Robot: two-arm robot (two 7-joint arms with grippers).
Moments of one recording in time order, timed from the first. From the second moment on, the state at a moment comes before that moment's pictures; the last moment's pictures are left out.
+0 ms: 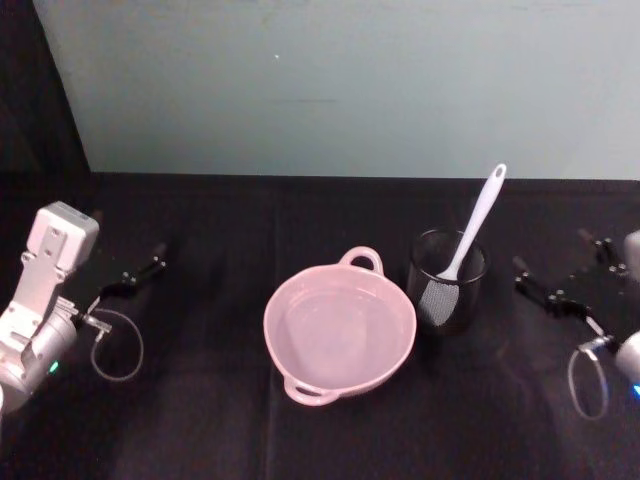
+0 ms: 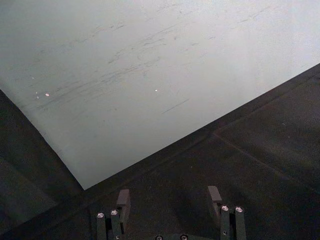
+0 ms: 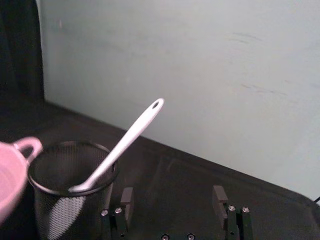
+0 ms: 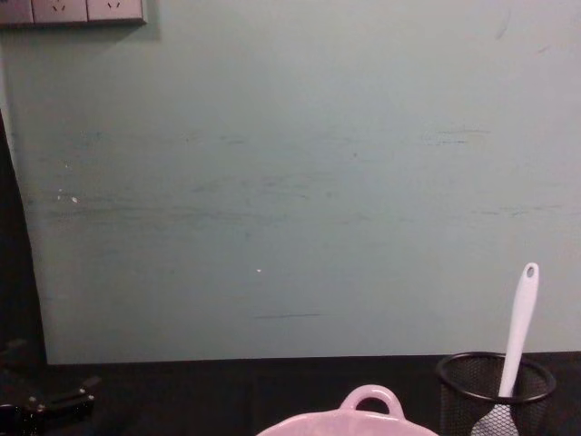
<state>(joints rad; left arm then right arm) -0.20 0.60 0.45 -1.41 -0.25 -0.12 0.03 0.09 0.65 -0.36 -1.52 0.33 -0.13 -0.01</state>
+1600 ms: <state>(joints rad) -0.20 0.60 0.45 -1.41 -0.25 -0.12 0.03 0.45 0.45 -0.33 -1.05 1.16 0.22 0.63</state>
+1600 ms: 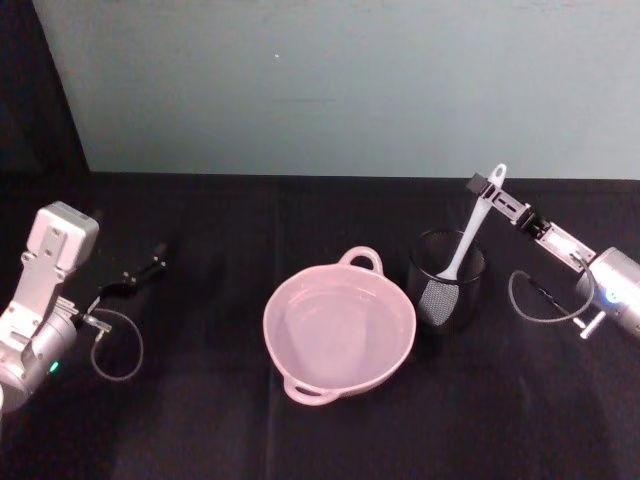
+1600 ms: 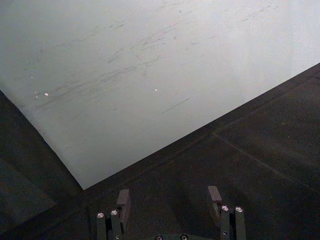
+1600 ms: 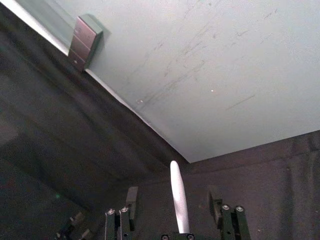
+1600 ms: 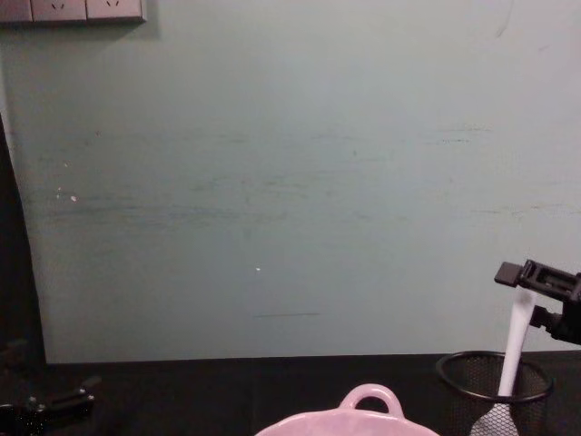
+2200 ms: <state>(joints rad) -0.20 0.60 0.45 -1.41 -0.25 -0.12 0.03 0.47 0.49 -0.38 -1.05 1.15 0.19 0.64</state>
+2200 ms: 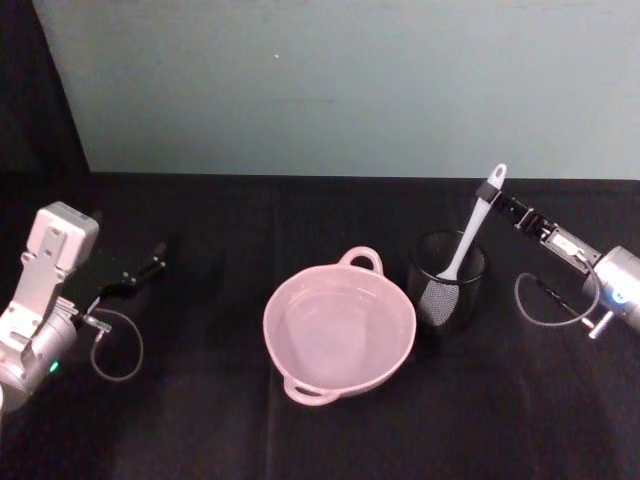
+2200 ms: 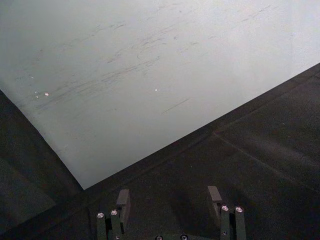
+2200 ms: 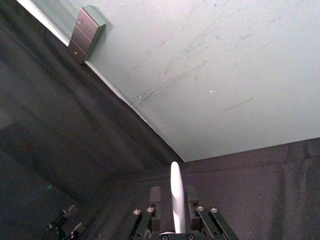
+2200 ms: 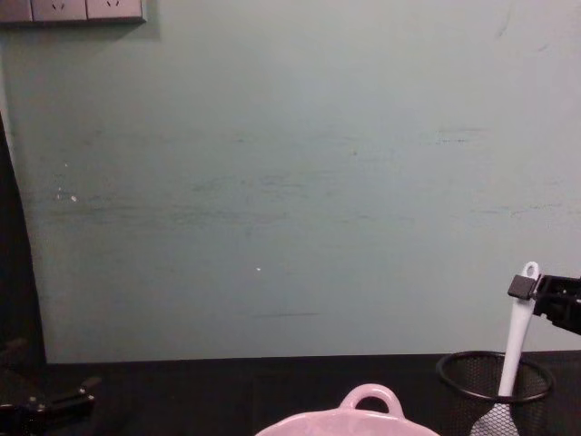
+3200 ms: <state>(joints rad) -0.20 0.60 0.45 -1.41 -0.25 -0.12 0.03 0.43 0.68 -0.39 -1.50 0.88 0.11 0.49</state>
